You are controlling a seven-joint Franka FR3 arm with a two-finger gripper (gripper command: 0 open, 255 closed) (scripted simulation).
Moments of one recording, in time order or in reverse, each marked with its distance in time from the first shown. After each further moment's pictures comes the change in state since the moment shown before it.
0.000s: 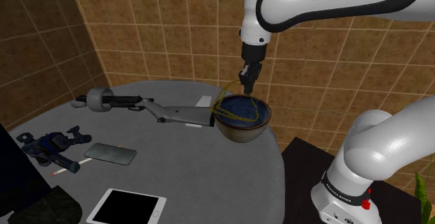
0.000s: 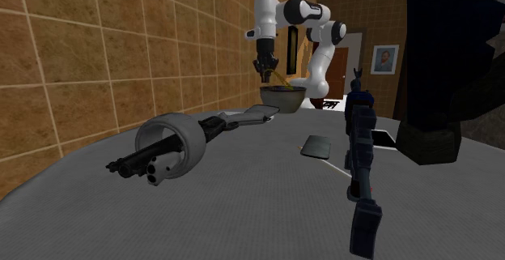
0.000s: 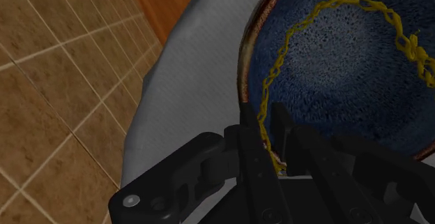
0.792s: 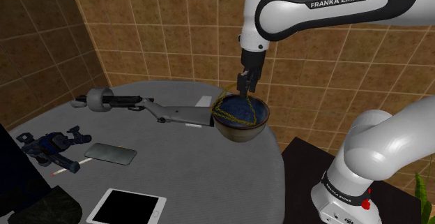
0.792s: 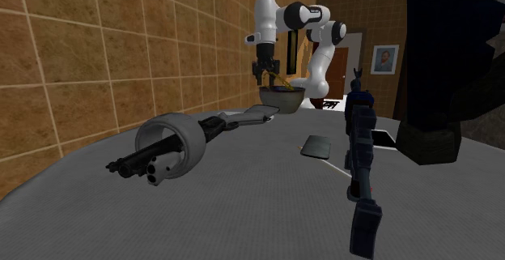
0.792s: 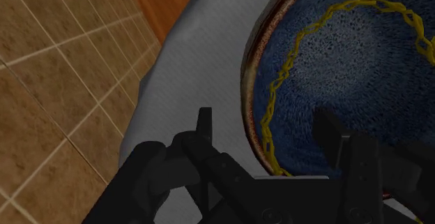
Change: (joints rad) arm 0.003 -0.001 0.003 -0.049 0.003 0.050 -0.001
